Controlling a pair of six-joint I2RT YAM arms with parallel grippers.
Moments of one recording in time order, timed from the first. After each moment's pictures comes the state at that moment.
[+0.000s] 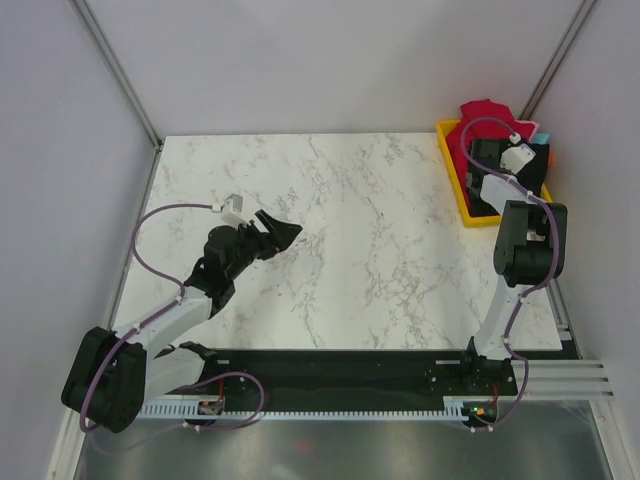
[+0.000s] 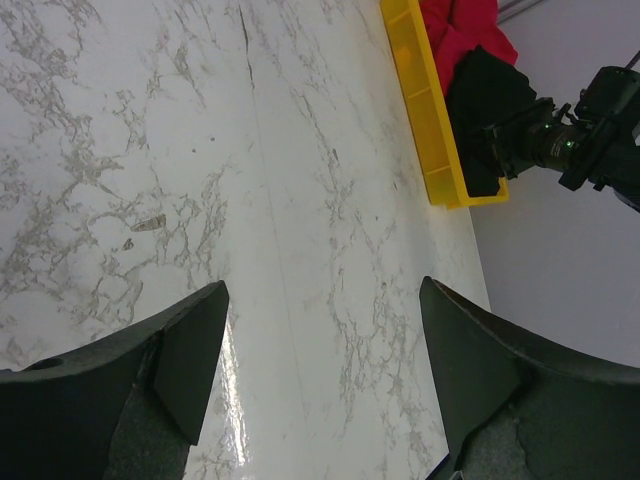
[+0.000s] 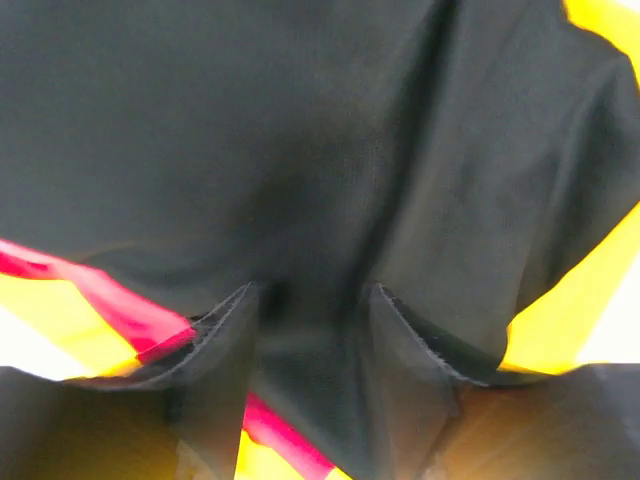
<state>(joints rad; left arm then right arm) -0.41 1.10 0.44 0.45 0.13 -0.85 -0.10 1.99 1.41 -0.19 0.60 0.67</state>
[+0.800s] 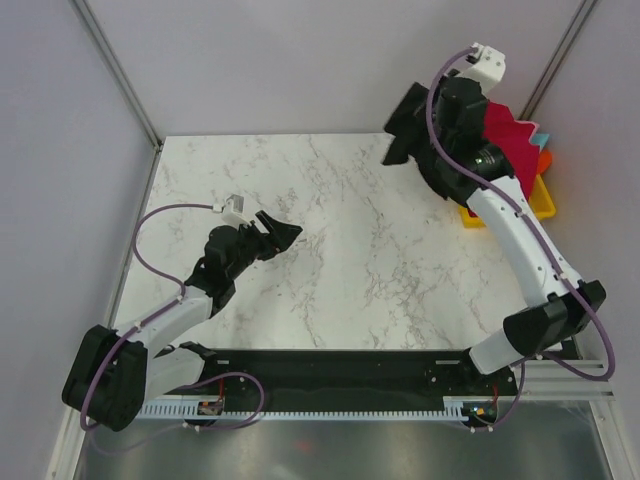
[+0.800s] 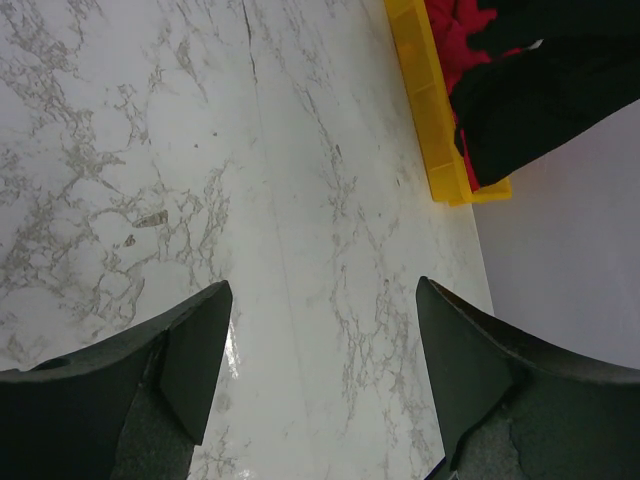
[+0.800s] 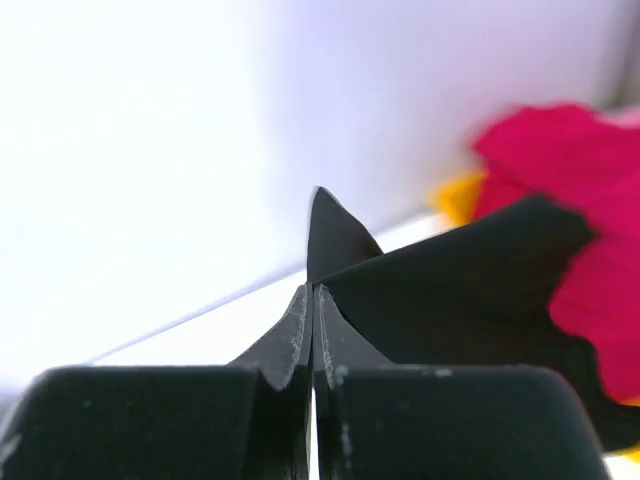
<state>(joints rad) -0.42 1.11 0.44 0.45 0.14 -0.85 0.32 1.55 1.69 -0.27 0.58 0.47</state>
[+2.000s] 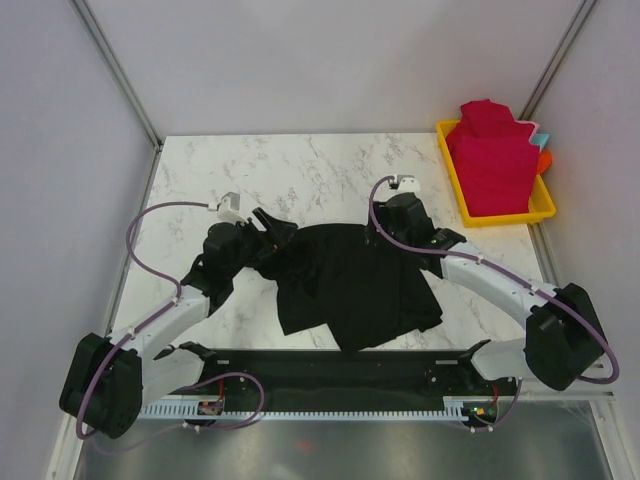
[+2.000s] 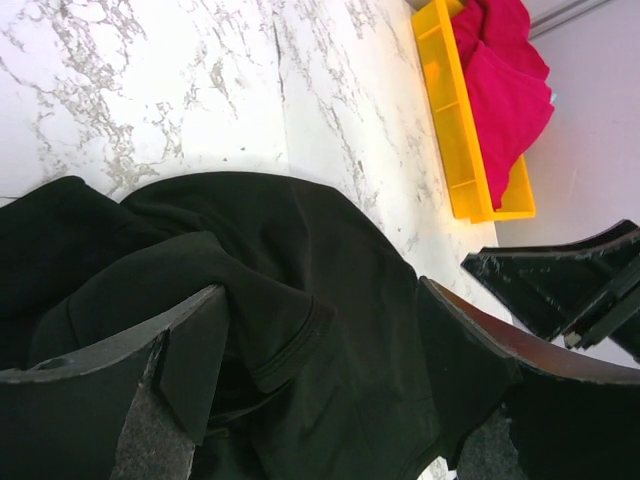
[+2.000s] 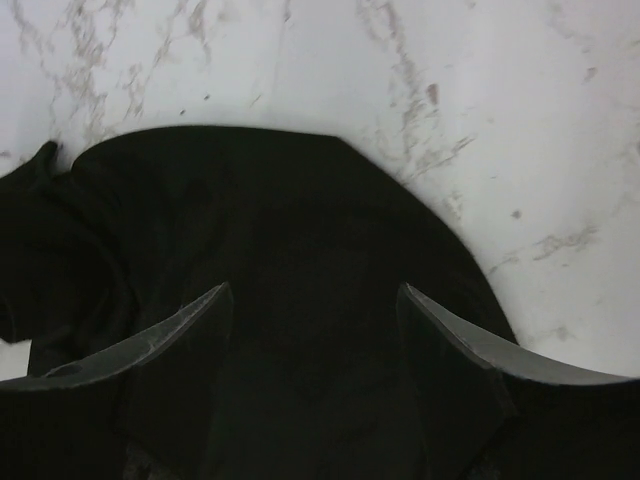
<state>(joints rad) -0.42 1.07 0.48 0.34 0.07 -0.82 0.58 1.34 0.90 -0.19 0.28 0.47</state>
